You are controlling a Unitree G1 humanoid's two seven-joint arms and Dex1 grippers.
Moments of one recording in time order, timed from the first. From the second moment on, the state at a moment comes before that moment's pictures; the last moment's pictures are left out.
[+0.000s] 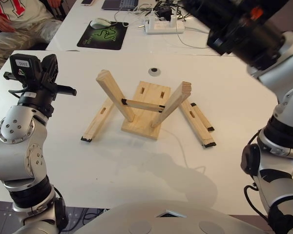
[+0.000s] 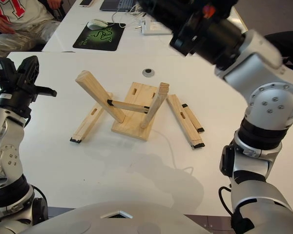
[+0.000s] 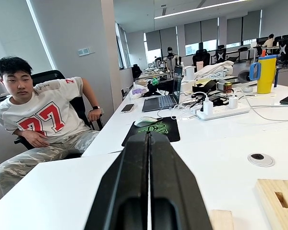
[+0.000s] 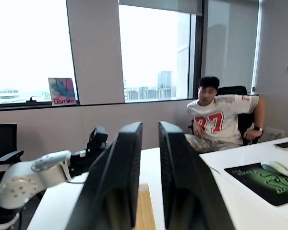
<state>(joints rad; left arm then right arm) -0.15 0.40 0.35 -0.68 -0.27 0.75 -0.17 -0.68 -0.50 -0.12 -0.43 1.13 0.85 0.44</state>
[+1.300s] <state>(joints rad) -0.19 0.42 0.33 -0.67 -0.29 0.76 -0.16 -0.46 -0.41 0.04 -0.45 0.74 0.52 0.47</state>
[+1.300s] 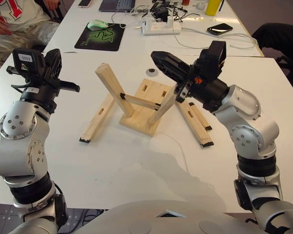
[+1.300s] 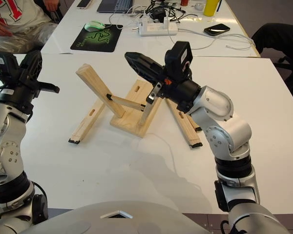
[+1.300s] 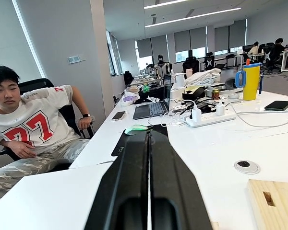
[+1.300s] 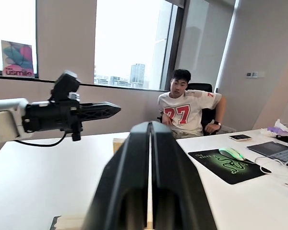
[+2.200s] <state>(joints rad) -0.23 0.43 0.31 -0.67 -0.31 0.76 -0.17 -0.42 -0.41 0.15 -0.45 0.64 0.38 0.49</state>
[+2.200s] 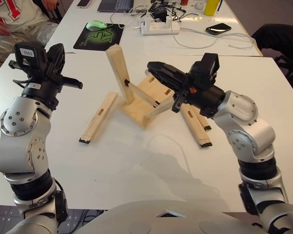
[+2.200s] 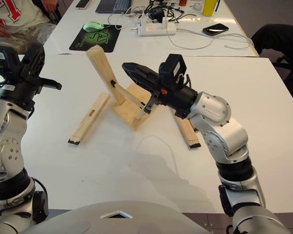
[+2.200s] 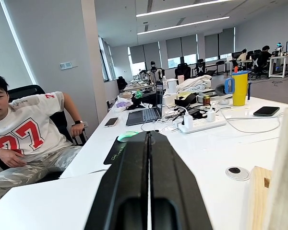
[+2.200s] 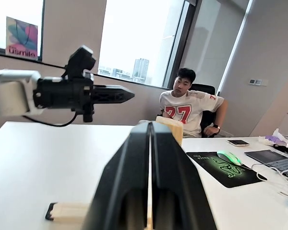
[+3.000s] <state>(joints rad) -0.22 0.42 0.30 -0.67 -0.31 0.76 -0.16 -0.57 -0.49 0.26 -0.05 0.28 0.57 0.51</state>
